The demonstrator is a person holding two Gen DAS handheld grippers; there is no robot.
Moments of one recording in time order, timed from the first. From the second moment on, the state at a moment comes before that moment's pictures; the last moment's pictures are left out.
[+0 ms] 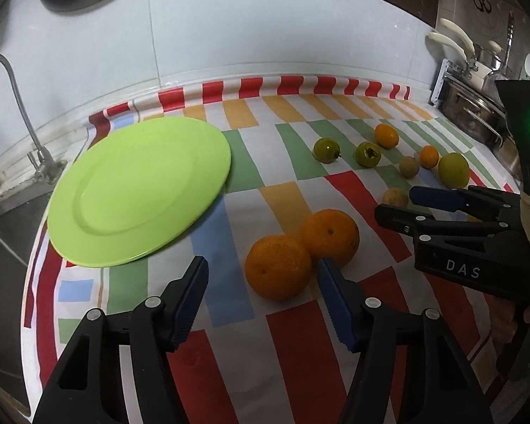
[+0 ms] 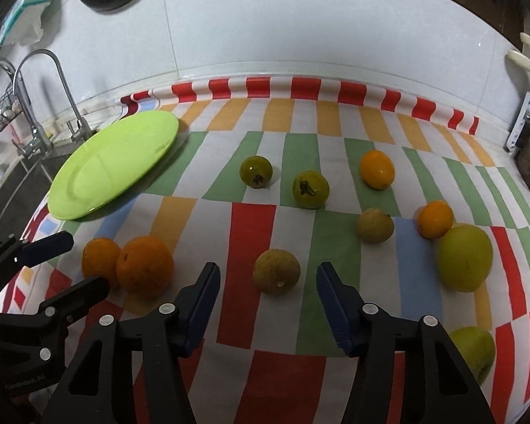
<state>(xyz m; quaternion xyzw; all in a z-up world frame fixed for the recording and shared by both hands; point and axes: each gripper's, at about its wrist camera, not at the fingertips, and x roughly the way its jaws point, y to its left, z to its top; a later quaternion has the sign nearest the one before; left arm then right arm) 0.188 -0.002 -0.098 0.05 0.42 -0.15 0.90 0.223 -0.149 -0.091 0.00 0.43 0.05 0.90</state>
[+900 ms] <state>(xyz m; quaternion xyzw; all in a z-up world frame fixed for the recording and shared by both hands) 0.185 0.001 -0.097 0.03 0.41 -0.17 0.90 0.210 -0.143 -0.082 0.00 0.42 0.06 0.91</state>
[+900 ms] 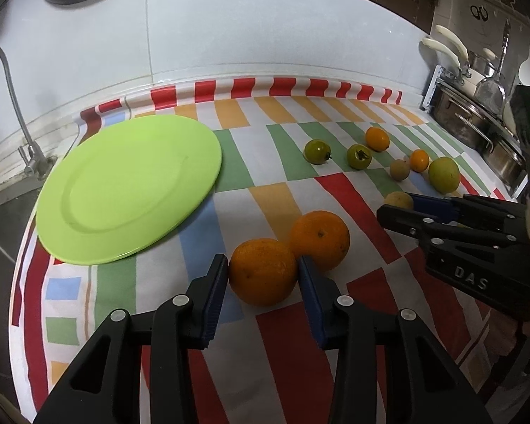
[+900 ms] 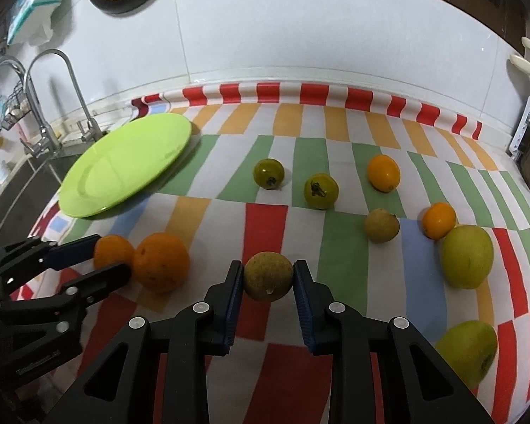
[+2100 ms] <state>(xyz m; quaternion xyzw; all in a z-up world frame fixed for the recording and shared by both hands) 0.199 0.087 -0.003 0.04 0.31 -0.15 0.94 0.208 -0.057 0.006 0.03 0.32 0.09 0.94</state>
